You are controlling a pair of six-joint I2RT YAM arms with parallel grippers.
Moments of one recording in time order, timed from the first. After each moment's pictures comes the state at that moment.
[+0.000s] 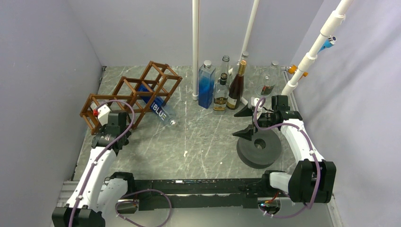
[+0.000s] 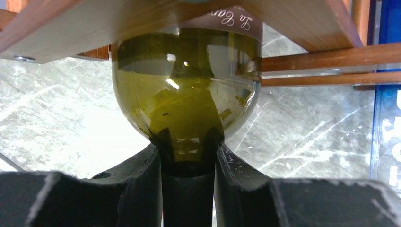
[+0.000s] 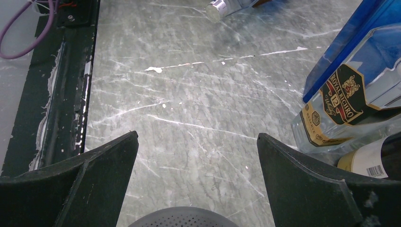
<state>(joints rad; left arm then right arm) -0.08 0.83 0.67 -0.70 -0.51 -0.66 -0.04 1.20 0.85 -0.76 -1.31 -1.09</state>
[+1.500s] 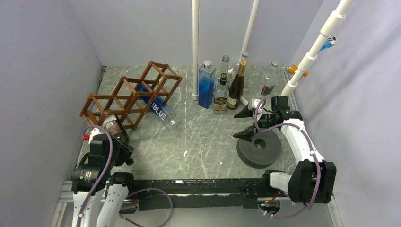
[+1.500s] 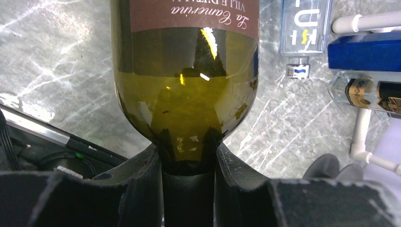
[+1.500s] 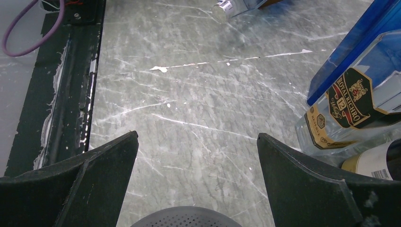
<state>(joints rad) -0.08 0.38 0.79 -1.20 -0.11 -0.88 -0.04 1.20 0.86 -0.82 -1.32 -1.16</state>
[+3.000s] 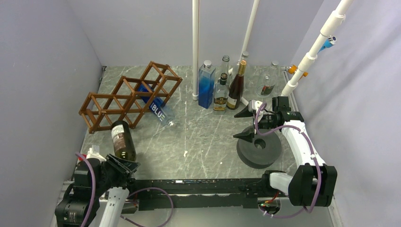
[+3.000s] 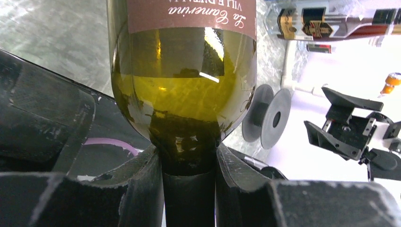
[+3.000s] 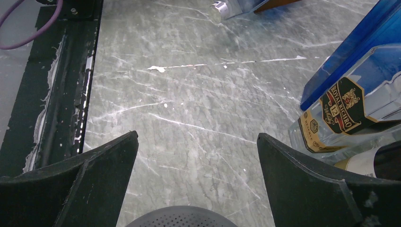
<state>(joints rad) -0.08 0.16 0.98 -1.49 0.18 -1.04 -0.04 1.16 0.86 -0.84 -1.32 -1.21</state>
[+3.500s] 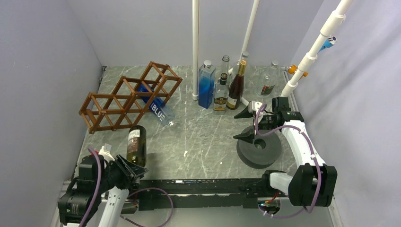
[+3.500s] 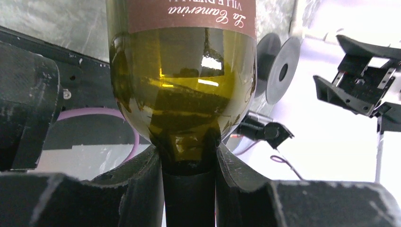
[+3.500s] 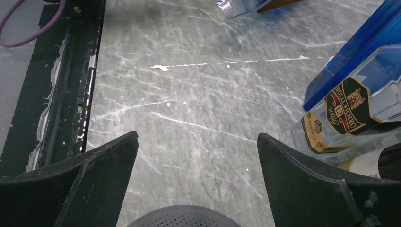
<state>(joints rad) -0.08 0.19 0.95 -1.52 0.38 -0.97 -0.04 1.16 0.86 -0.88 -1.32 -1.24</state>
